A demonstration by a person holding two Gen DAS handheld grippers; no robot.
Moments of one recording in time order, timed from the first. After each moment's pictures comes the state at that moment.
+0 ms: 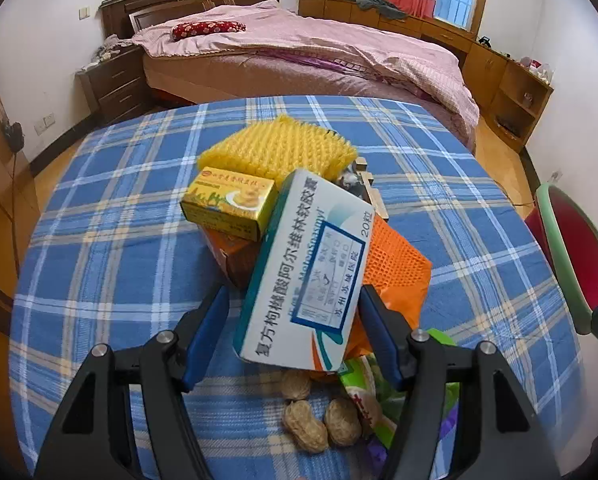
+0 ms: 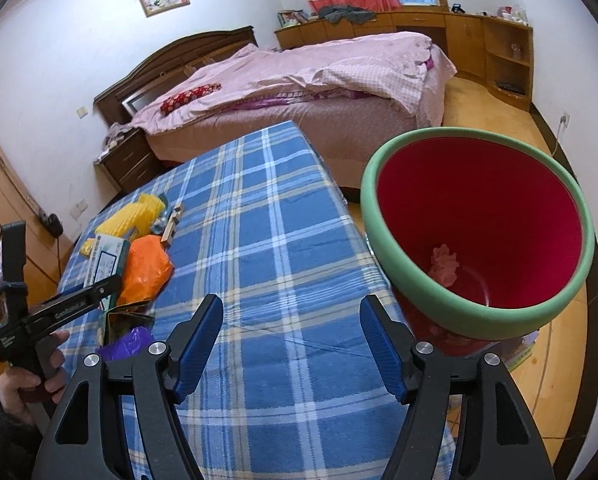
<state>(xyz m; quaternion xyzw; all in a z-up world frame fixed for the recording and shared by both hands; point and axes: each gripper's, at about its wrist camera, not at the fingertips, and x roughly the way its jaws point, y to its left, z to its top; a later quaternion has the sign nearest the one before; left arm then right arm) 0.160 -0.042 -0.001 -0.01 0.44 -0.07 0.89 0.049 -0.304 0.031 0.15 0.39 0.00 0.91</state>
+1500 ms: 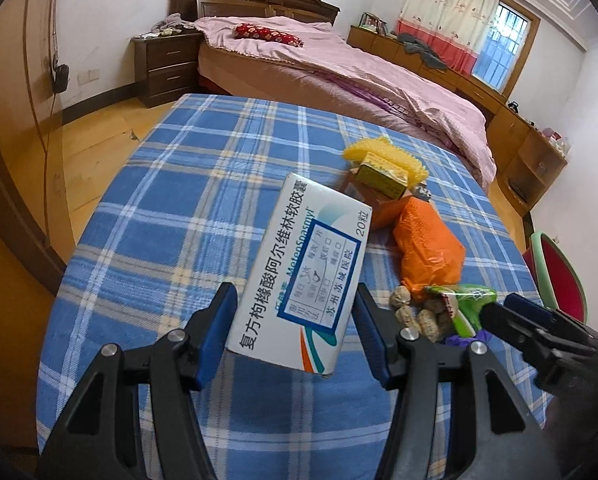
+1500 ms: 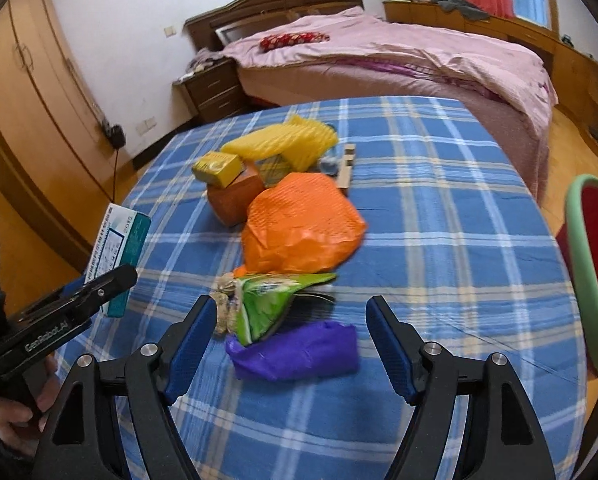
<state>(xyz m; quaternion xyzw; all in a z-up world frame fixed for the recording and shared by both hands) 0.080 0.068 0.012 -0.12 0.41 -0.03 0.90 0.091 -0.144 0.019 0.05 0.44 0.15 0.88</state>
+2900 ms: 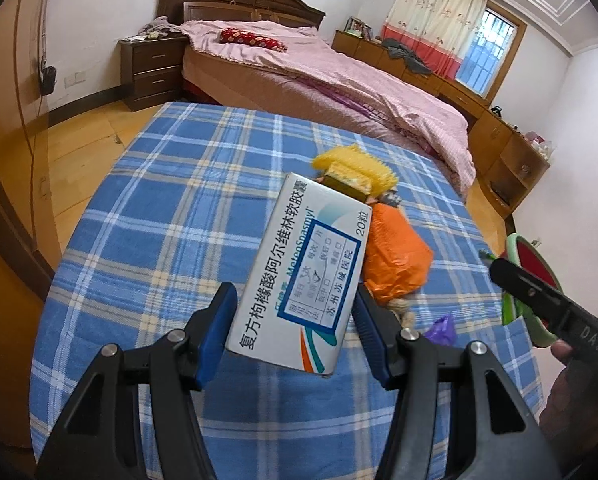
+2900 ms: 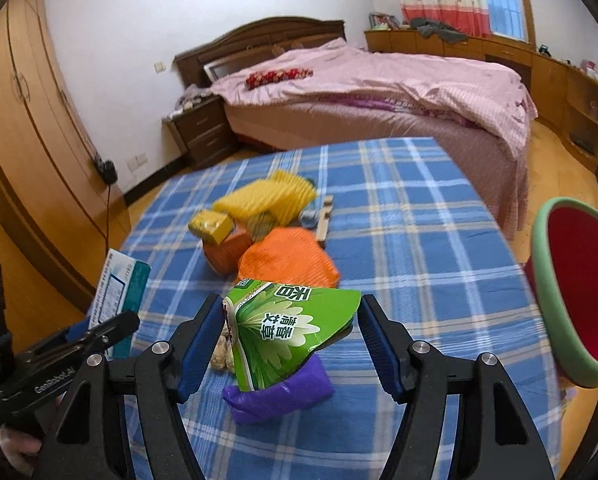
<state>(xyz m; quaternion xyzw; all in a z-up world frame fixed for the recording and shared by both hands) 0.073 0.056 0.031 -0.13 0.40 -0.06 0.91 0.080 -0.169 0.059 0.08 0.38 0.12 0.91</state>
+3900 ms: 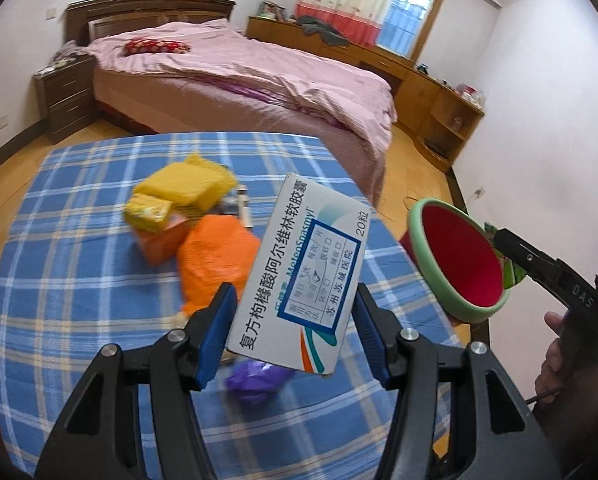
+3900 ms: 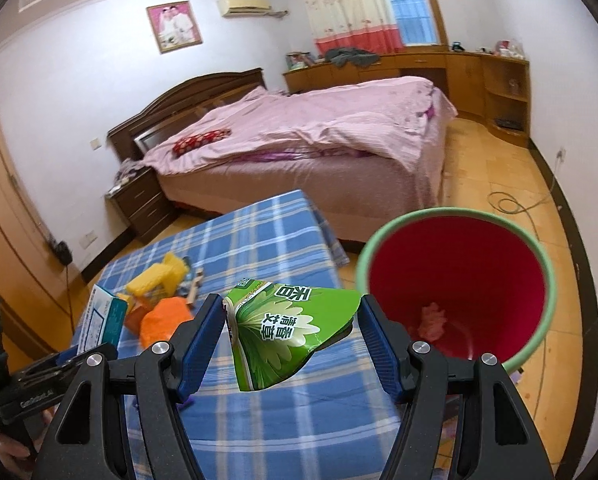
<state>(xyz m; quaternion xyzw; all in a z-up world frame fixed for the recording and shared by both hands) 0.084 -0.074 0.078 -0.07 0.40 -0.20 0.89 0.034 -0.323 0.102 0.14 0.31 -0.01 0.94</state>
